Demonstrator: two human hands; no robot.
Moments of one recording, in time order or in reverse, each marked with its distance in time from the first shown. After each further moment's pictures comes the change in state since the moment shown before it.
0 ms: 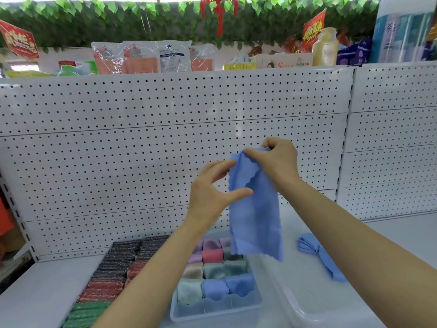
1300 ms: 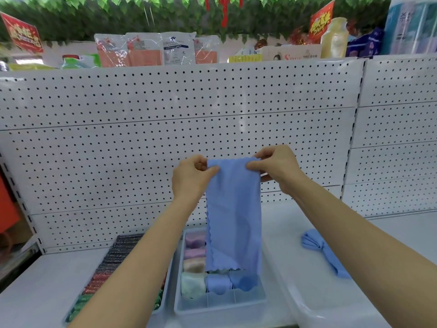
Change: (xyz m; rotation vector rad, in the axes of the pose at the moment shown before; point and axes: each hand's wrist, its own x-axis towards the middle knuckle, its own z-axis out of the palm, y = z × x) left_hand 0.032 -0.011 -0.030 0.274 0.156 -0.384; right_hand -0.007 0.007 -0.001 0.058 -0.281 0.221
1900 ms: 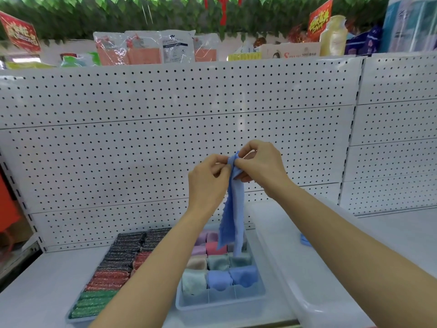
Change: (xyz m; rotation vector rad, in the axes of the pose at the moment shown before) left_hand -0.037 0.014 0.014 -0.182 -0.053 0.191; right_hand -0.024 -0.015 0.032 -0.045 0.033 -0.133
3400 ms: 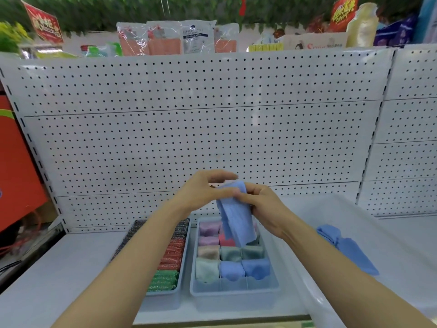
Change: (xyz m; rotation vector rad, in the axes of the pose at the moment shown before) left_hand 0.003 -0.042 -0.063 0.075 -0.495 -0.178; right_hand -0.046 0.064 0.037 0.461 -0.474 0.197
